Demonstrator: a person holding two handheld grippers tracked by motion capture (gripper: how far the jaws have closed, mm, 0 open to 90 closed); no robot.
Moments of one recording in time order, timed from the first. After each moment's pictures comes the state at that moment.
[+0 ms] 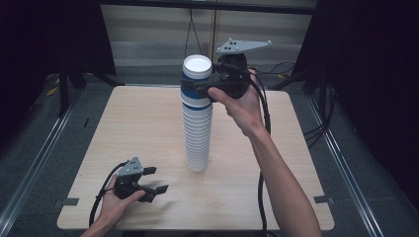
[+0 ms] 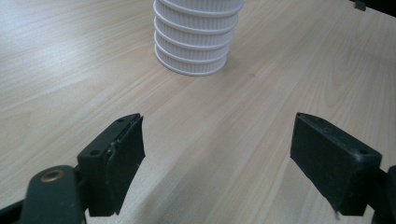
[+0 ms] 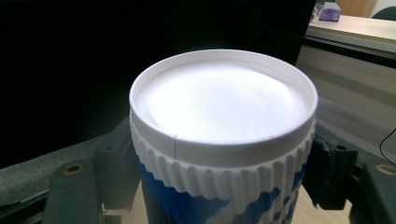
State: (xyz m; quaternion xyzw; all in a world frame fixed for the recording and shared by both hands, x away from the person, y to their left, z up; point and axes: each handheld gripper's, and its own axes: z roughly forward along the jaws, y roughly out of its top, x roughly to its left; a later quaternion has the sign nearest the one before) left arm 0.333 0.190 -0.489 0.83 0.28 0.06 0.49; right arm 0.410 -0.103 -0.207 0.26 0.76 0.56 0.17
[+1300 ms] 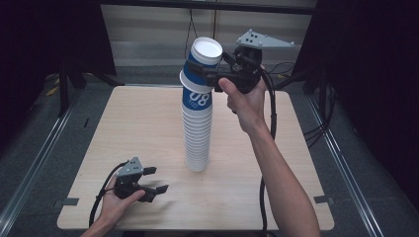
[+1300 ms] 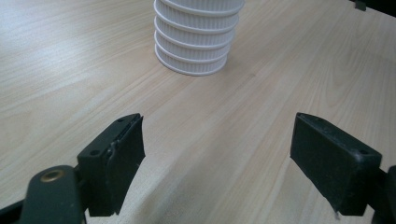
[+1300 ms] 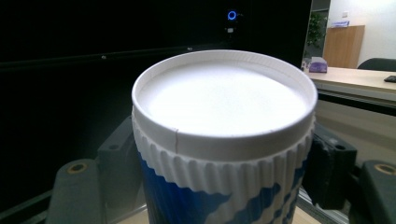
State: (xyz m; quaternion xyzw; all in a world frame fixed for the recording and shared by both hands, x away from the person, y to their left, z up) left arm 0.334 0.190 -0.490 0.82 0.28 0.06 0.49; right arm 0.405 -0.120 -0.194 0.25 0.68 0.66 0.19
